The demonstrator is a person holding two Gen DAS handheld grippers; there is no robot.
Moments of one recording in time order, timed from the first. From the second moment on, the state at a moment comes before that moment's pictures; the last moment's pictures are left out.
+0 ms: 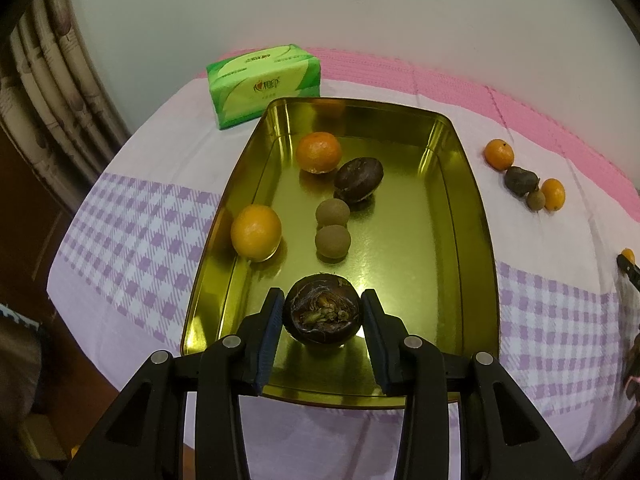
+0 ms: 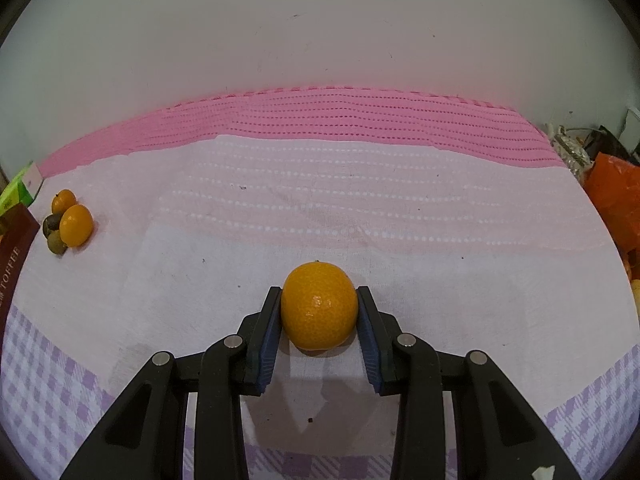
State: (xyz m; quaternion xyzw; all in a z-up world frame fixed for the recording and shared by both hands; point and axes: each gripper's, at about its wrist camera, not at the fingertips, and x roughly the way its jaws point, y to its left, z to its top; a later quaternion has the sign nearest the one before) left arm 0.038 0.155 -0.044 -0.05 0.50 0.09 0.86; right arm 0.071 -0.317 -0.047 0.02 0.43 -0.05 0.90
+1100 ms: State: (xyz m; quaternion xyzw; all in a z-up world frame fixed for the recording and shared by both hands) left arm 0.033 0.153 -0.027 -0.02 0.48 0.10 0.87; right arm 0.025 -0.209 0.018 0.07 0.41 0.10 0.91
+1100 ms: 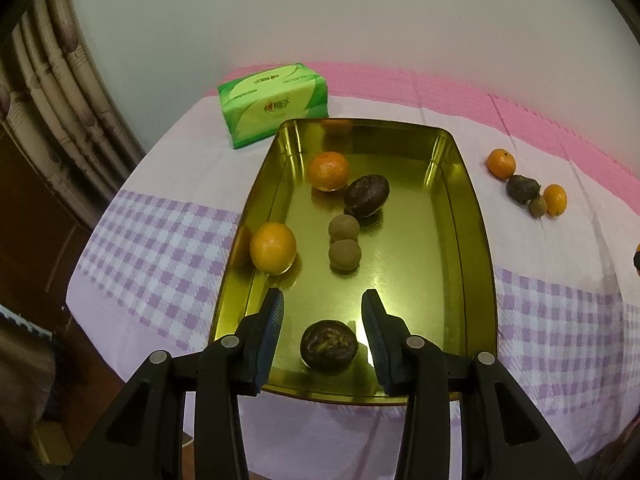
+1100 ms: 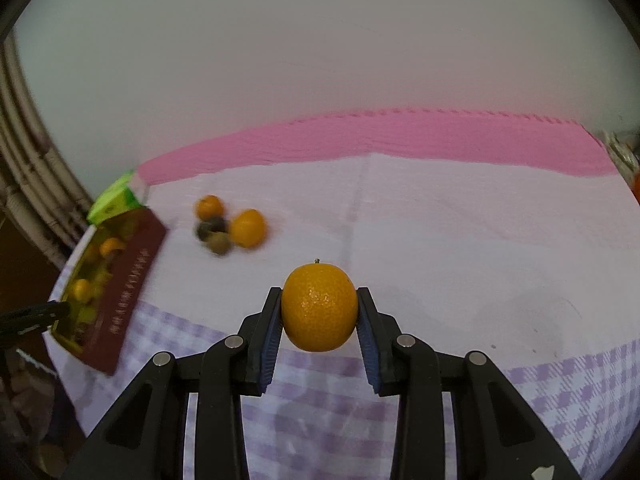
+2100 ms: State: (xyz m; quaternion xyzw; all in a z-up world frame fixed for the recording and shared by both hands) left arm 0.022 0.179 -0.007 -0.03 0.44 0.18 0.88; right arm 0.089 0.034 0.036 -0.02 0.42 0.30 0.86
